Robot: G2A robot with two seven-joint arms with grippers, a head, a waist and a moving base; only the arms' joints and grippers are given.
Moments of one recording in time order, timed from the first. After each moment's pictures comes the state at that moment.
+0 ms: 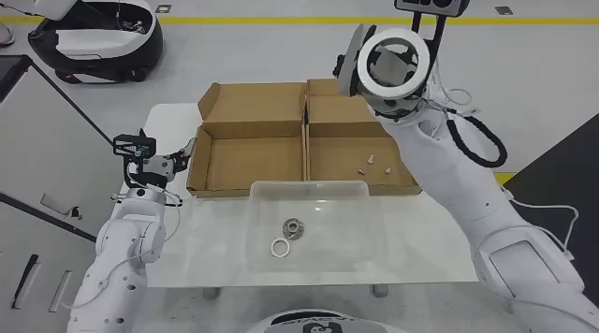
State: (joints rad) left arm 1.73 -1.15 -1.60 -1.80 1.33 0.00 0.00; right arm -0.80 -1.25 0.97 -1.66 1.04 -0.77 0.99
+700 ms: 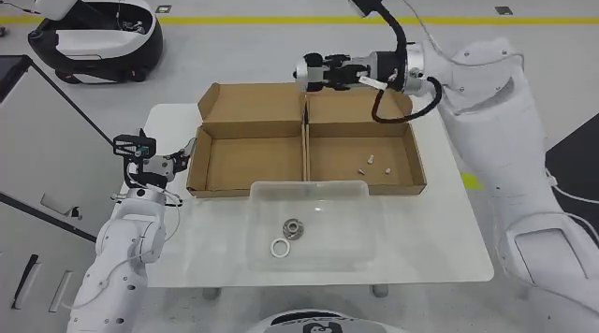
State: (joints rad) left arm 1.73 -1.15 -1.60 -1.80 1.33 0.00 0.00; right arm -0.65 -1.18 1.07 -1.53 0.13 -0.19 1.17
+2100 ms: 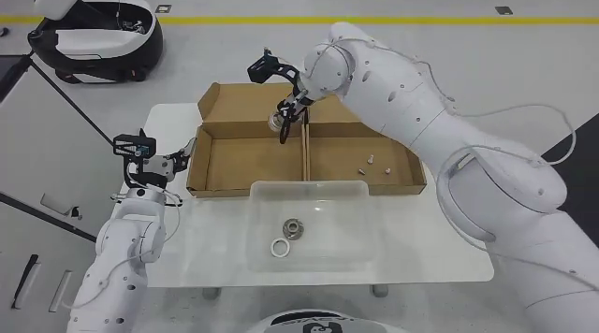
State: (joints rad) left arm 1.73 -1.15 -1.60 -1.80 1.33 0.00 0.00; right arm -0.21 -1.54 0.35 -0.78 -0.29 -0.24 1.21
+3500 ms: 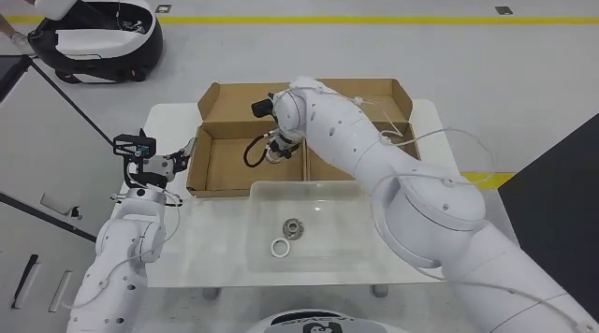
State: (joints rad) left arm 1.73 -1.15 -1.60 -1.80 1.33 0.00 0.00; right arm -0.32 -1.84 0.26 -0.34 -0.31 0.07 1.14
